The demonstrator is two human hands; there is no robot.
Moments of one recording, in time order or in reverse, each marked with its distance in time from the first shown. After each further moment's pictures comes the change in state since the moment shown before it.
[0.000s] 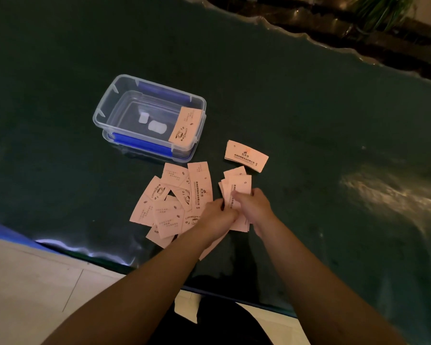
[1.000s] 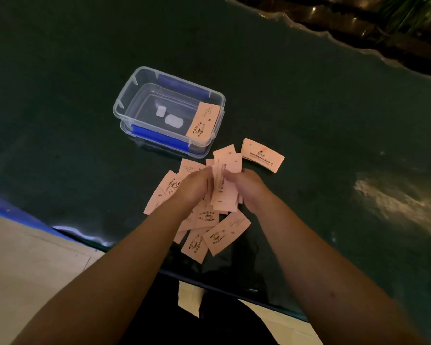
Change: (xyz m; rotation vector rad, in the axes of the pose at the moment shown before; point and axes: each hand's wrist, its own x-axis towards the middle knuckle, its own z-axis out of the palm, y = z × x) left_hand 0.010 0.019 -0.084 -0.137 0.243 -0.070; right_hand 0.001 -0.050 0.048 -0.051 -0.171 0.003
